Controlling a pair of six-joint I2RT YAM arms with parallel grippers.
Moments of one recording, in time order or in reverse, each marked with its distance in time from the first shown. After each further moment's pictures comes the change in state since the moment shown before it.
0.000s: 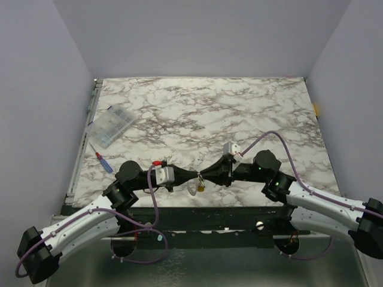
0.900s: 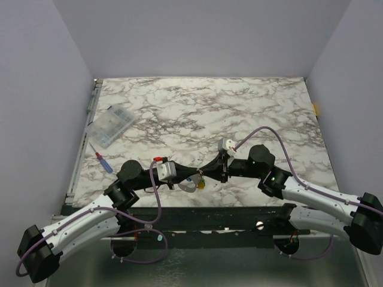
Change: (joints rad) left arm 0.002 0.031 -0.004 0.009 -0.087 -0.032; right arm -0.020 0.082 0.056 -0.039 -0.011 -0.006
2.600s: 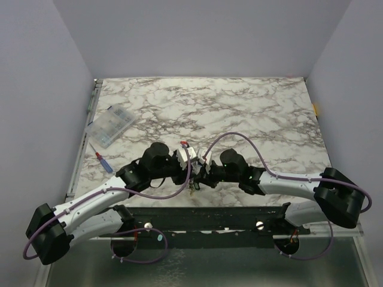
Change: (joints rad) left arm 0.005 0.269 0.250 -0.540 -0.220 0.023; right arm 0.071 0.330 0.026 -0.068 0.225 -0.147
